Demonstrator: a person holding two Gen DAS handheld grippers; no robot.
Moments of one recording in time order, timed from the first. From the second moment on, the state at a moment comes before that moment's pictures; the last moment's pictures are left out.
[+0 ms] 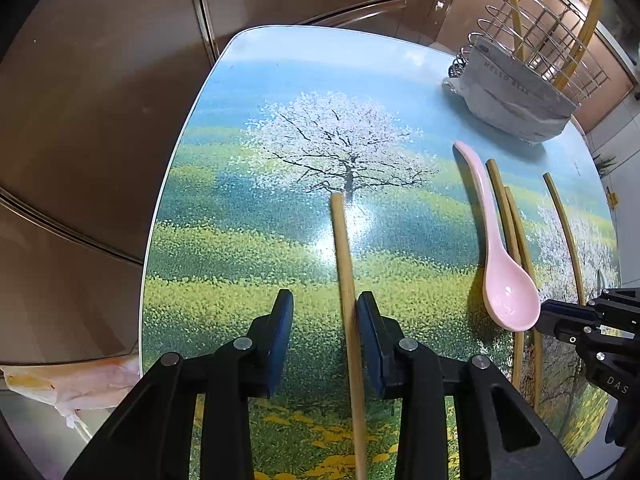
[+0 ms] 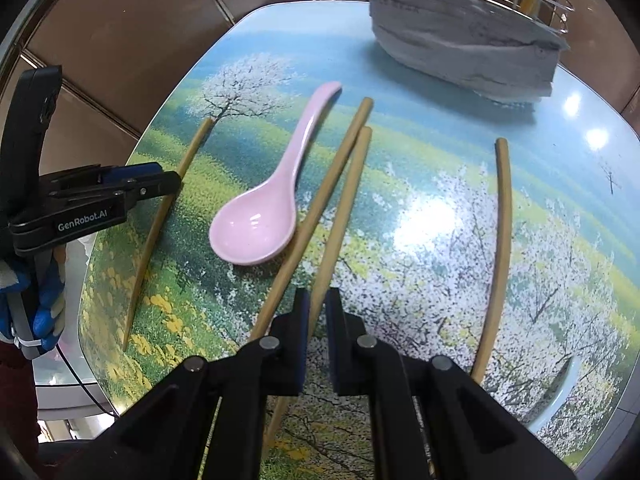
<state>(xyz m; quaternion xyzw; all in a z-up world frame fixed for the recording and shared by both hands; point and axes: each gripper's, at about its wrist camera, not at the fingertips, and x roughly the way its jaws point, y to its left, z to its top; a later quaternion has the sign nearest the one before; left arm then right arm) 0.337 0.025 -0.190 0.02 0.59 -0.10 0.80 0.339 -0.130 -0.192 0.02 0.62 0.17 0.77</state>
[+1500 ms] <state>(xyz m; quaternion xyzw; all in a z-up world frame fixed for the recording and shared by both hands) 0.401 -0.007 -0.191 0.05 0.62 -0.16 0.76 0.433 -0.133 -0.198 -0.01 0.63 0.16 0.76</state>
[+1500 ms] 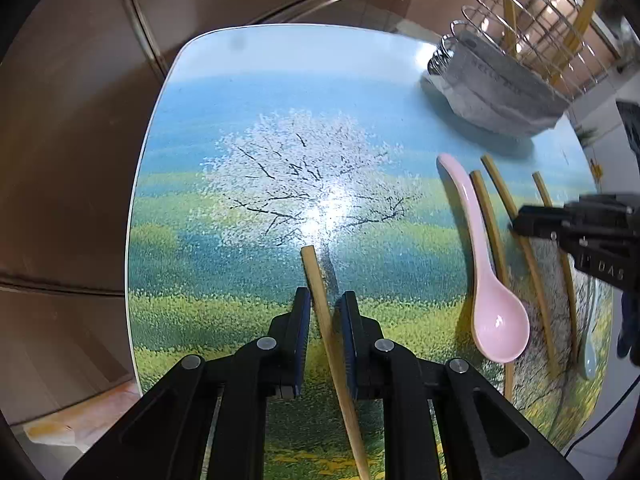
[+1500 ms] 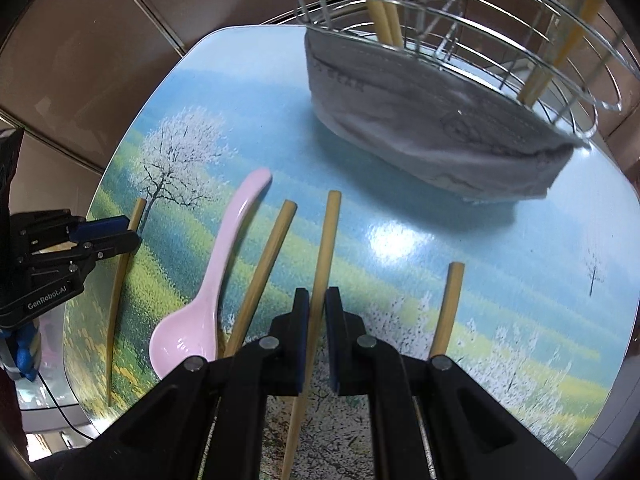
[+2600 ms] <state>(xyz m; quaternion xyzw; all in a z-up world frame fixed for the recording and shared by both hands) 0.379 -0.042 -0.189 0.12 0.64 -0.16 0.74 0.405 -0.080 -0.195 -0.11 0.63 0.17 0.75</state>
